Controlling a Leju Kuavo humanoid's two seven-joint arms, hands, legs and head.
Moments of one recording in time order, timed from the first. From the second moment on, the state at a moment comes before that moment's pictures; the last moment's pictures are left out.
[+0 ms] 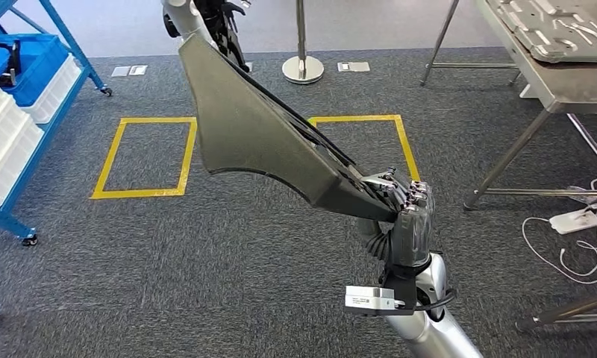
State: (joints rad) left arm -0.05 -0.05 -0.29 -0.18 -0.69 0.13 -0.05; right arm -0.16 -0.11 0.47 -1.81 0.59 -0.68 -0.44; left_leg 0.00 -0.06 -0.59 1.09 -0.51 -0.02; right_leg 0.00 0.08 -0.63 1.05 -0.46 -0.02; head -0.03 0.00
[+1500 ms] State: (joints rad) left arm -0.06 -0.06 -0.29 -0.18 -0.70 0.11 -0.05; right arm -0.16 -0.10 0.46 -1.81 0.59 -0.68 -0.46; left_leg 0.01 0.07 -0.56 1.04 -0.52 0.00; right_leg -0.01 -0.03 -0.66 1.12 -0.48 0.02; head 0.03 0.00
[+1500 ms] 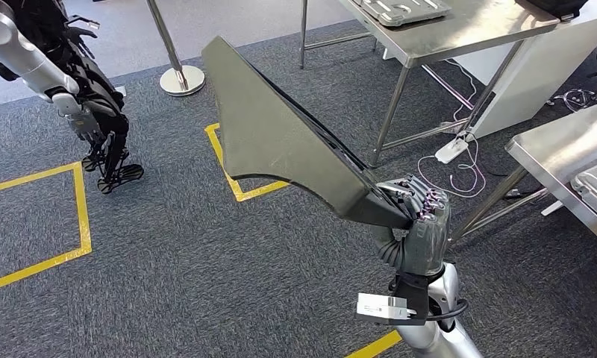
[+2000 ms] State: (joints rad) left arm -0.06 -0.06 -0.29 -0.18 -0.70 0.09 -0.04; right arm -0.16 -0.11 0.46 -1.82 0.61 -0.69 -0.45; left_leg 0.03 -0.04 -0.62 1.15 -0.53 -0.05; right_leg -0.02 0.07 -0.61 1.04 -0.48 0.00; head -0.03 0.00
